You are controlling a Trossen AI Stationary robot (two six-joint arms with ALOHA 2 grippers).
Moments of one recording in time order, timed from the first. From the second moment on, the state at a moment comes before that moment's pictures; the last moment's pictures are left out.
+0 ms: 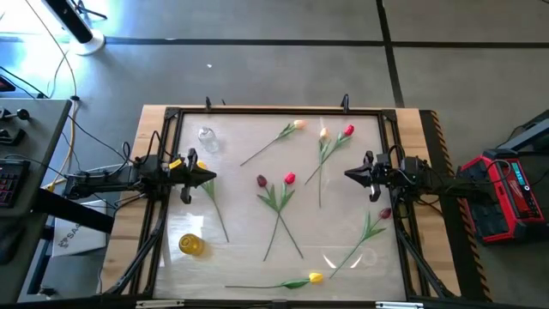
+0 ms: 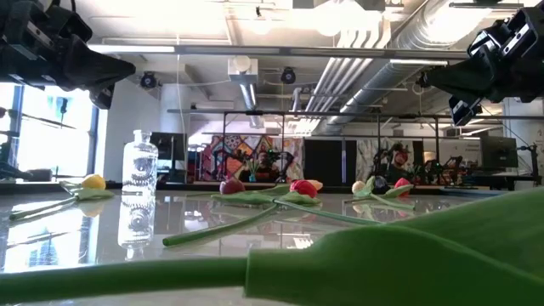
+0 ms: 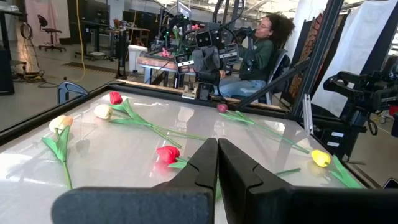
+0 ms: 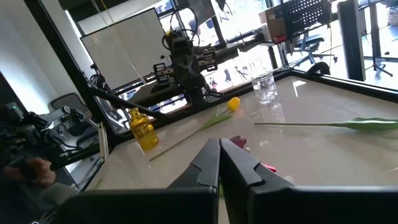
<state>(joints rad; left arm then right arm) 0.06 0.01 0.03 -0.02 0.01 -0.15 -0.10 0.00 0.01 0.01 -0.04 0.36</state>
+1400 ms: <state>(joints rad) 0.06 0.01 0.03 0.29 -0.25 -0.03 -0.11 0.00 0.01 0.09 0.43 0.34</state>
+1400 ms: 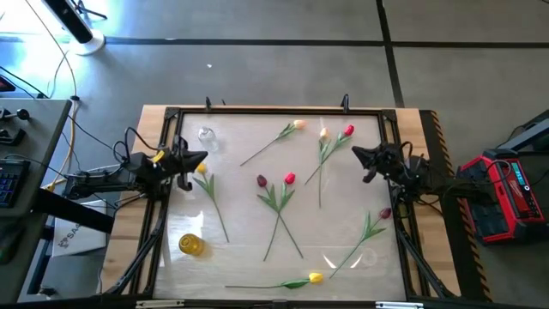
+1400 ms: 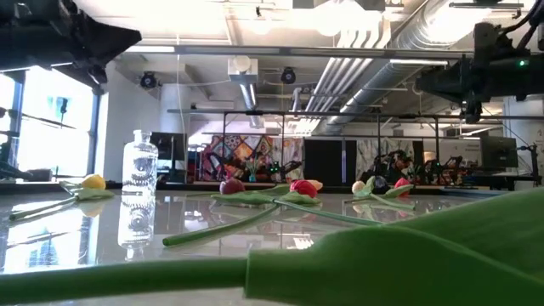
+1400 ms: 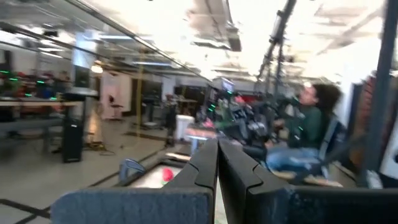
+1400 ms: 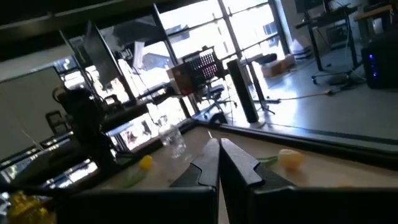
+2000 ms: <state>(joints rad) 0.15 0.29 0.03 0.34 -0.46 -0.05 -0.14 0.28 0.01 0.06 0.41 0.73</state>
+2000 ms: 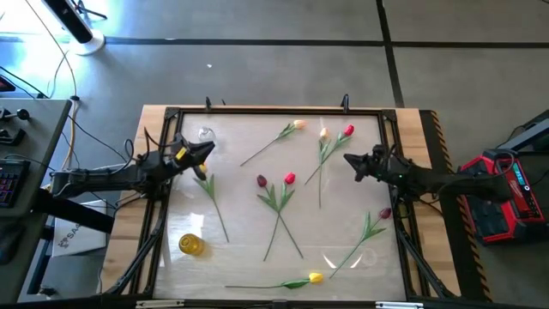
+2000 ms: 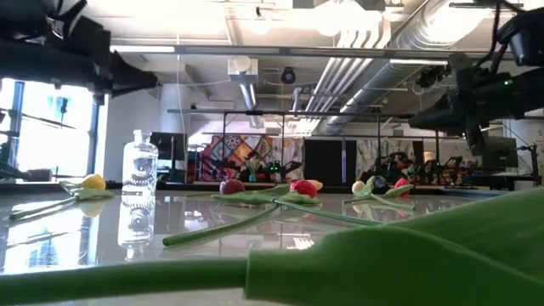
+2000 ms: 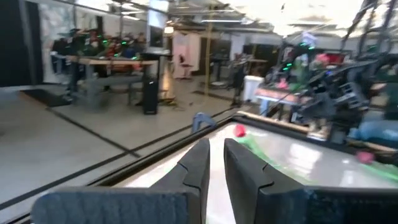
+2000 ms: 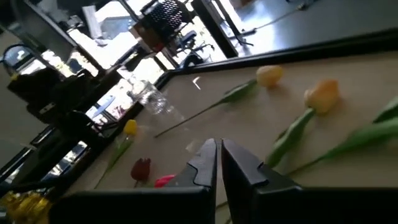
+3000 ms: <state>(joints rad) 0.22 0.32 0.03 0.36 -0.50 0.06 -0.68 0.67 0.01 0.18 0.10 1.22</state>
